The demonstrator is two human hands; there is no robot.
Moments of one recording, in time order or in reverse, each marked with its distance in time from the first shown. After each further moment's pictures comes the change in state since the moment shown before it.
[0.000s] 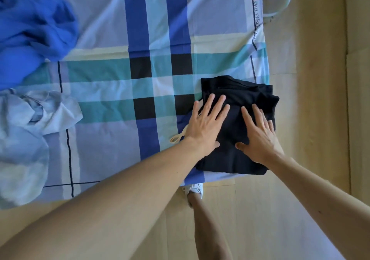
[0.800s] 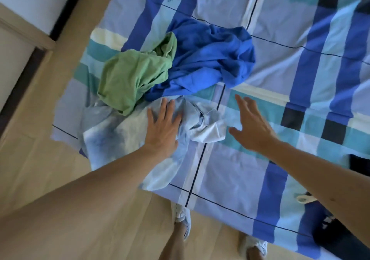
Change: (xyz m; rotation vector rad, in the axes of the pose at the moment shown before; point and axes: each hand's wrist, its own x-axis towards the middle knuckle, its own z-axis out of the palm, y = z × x) left_hand -0.300 -0.398 0.037 0.015 0.087 -0.736; right_hand 0.066 -0.466 -0.018 0.051 -0.003 -0.522
